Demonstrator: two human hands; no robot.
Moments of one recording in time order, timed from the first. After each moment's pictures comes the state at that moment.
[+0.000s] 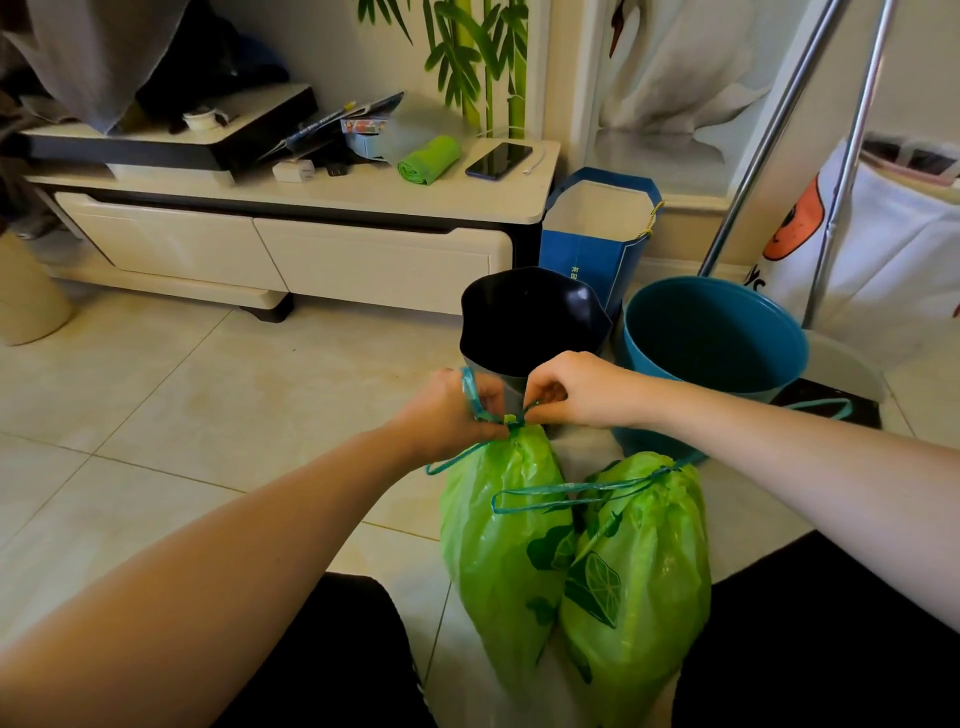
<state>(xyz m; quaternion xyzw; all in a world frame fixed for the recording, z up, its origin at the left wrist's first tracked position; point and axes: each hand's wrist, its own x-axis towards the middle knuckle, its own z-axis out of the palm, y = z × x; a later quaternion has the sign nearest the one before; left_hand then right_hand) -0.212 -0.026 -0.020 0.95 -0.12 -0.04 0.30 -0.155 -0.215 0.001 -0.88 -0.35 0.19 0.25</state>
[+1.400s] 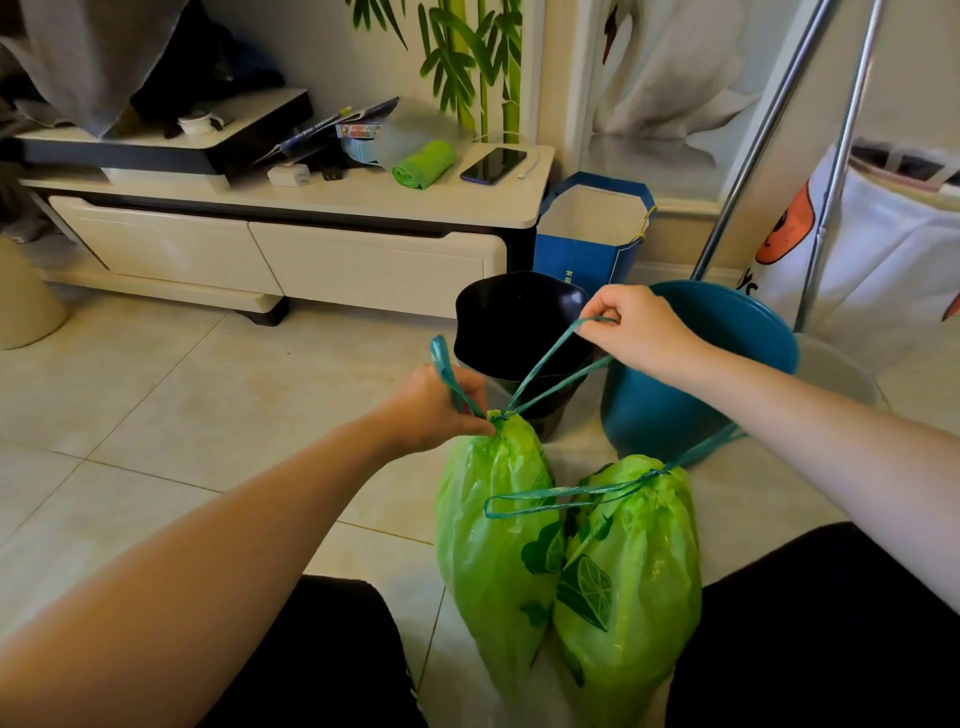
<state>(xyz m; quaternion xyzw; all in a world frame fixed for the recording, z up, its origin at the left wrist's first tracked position) -0.207 -0.017 -0.012 0.94 -0.07 -0.08 0.33 -0.128 -0.251 0.030 -0.91 -0.15 0.04 0.39</state>
